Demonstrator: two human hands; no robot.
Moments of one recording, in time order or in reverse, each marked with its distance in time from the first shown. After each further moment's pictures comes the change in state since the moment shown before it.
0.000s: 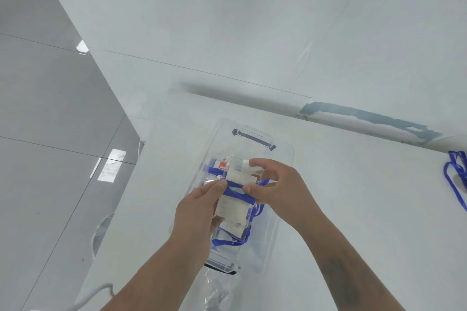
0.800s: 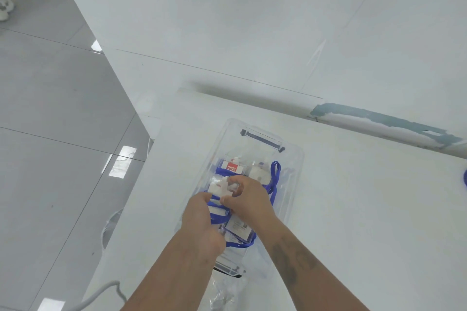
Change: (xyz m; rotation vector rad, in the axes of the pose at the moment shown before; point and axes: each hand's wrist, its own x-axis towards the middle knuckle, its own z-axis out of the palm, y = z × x) left_hand 0.014 -0.004 0.004 -0.244 0.207 -0.326; right_hand 0.034 0.020 0.078 -0.267 -0.040 0.143
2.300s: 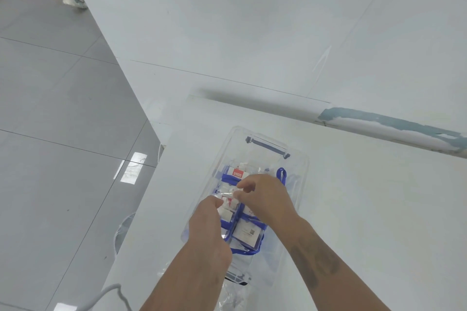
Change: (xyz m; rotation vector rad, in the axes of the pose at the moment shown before) left_hand -0.016 0.003 -0.007 0.080 0.092 0.156; right_hand 0.000 -0.008 -0.024 -0.243 0.045 -0.126
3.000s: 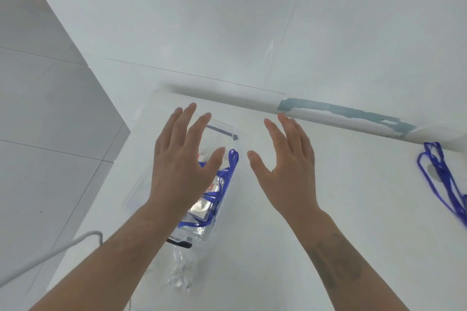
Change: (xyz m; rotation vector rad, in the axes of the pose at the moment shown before) left_hand -0.038 -0.020 0.036 1.104 0.102 1.679; right_hand -0.085 0.086 -0.097 -0.144 0.773 -0.346
